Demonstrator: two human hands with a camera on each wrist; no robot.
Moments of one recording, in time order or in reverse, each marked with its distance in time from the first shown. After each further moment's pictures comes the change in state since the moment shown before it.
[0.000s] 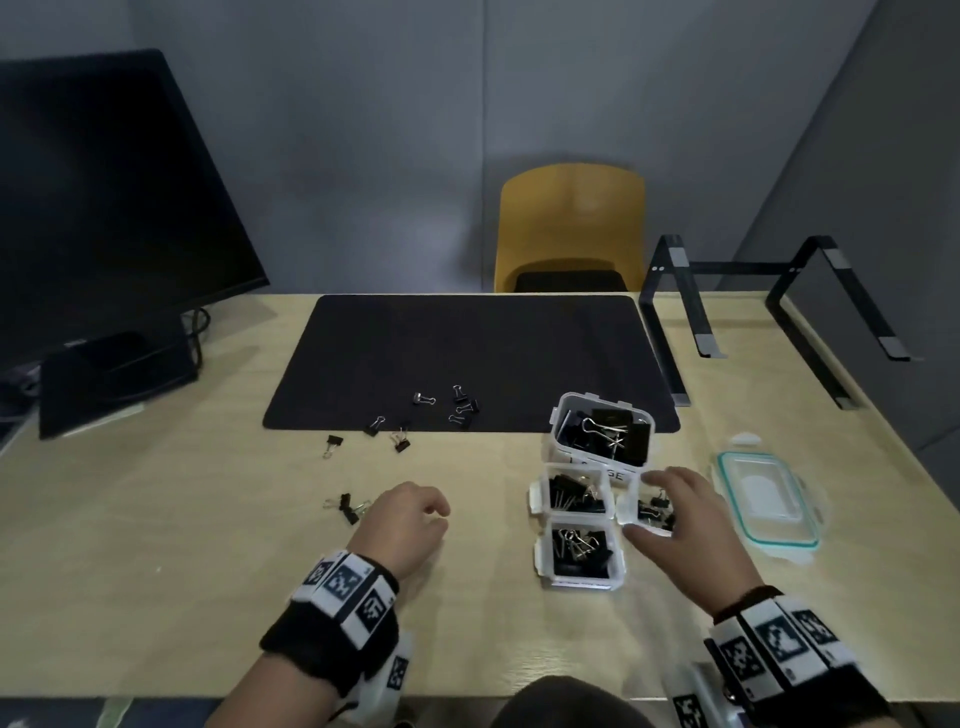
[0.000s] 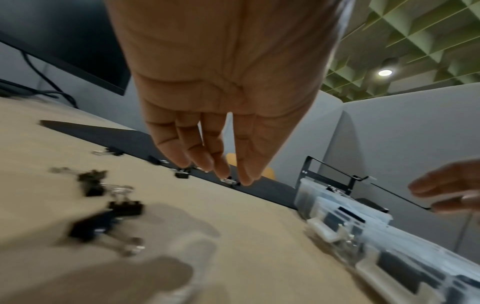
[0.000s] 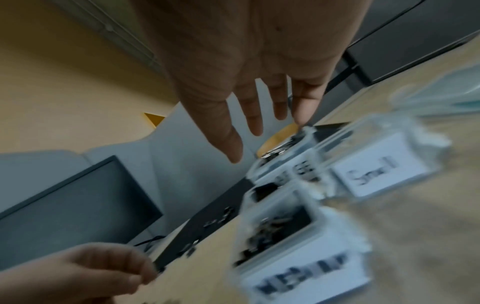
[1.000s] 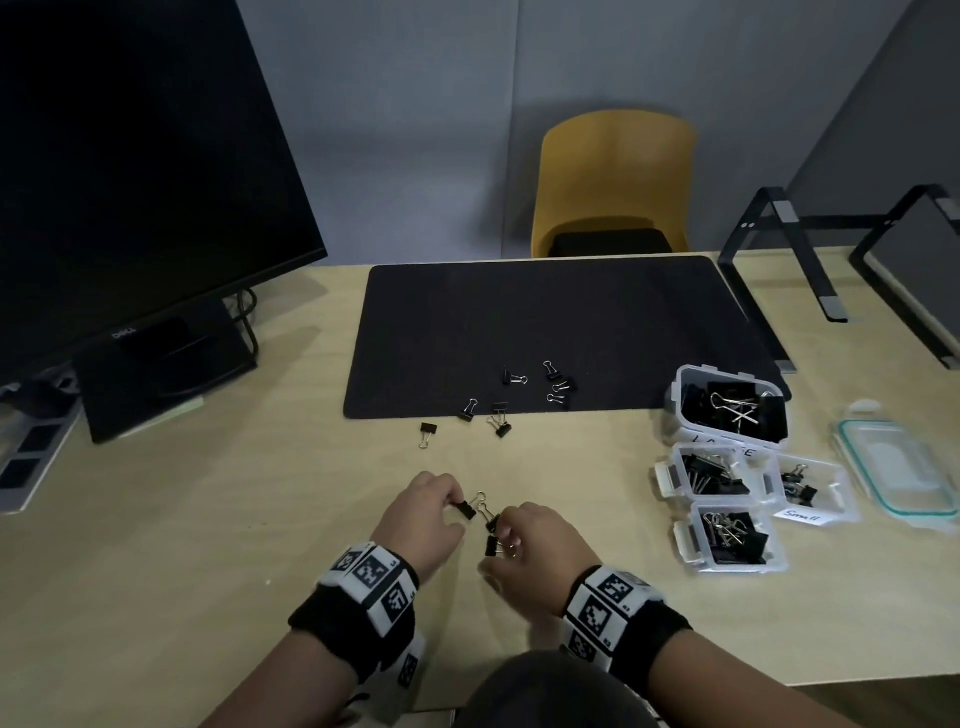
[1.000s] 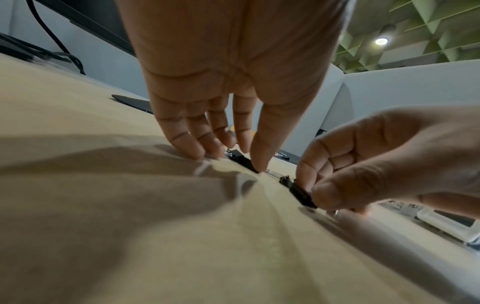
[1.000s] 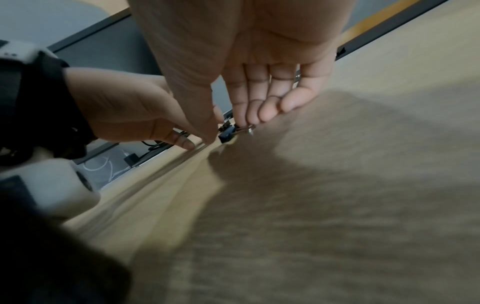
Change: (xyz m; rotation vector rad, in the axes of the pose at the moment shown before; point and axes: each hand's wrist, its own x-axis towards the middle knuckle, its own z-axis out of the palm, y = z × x) left_hand 0.030 -0.133 -0.036 -0.005 -0.077 0.073; right_hand 0.000 -0.177 0.206 -0.109 -0.364 -0.174
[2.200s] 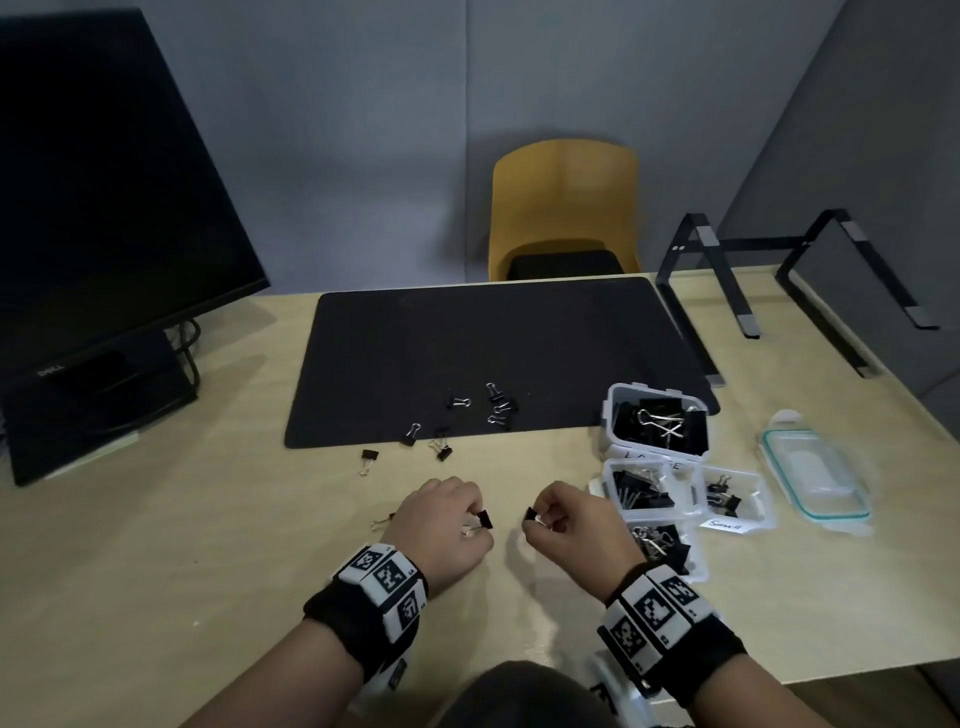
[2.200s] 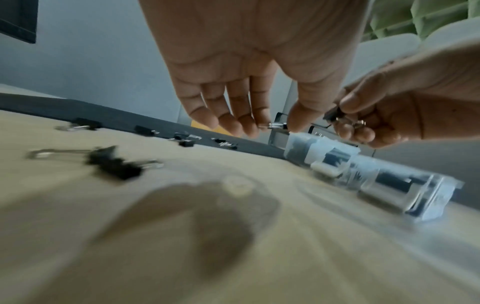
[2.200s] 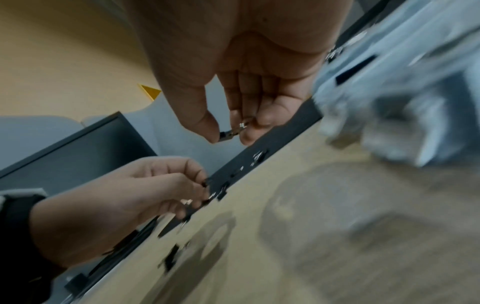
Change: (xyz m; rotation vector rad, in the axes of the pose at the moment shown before) left_hand 0.019 0.074 0.023 0.175 -0.029 0.311; right_hand -0.031 0.061 -0.080 0.305 0.285 0.126
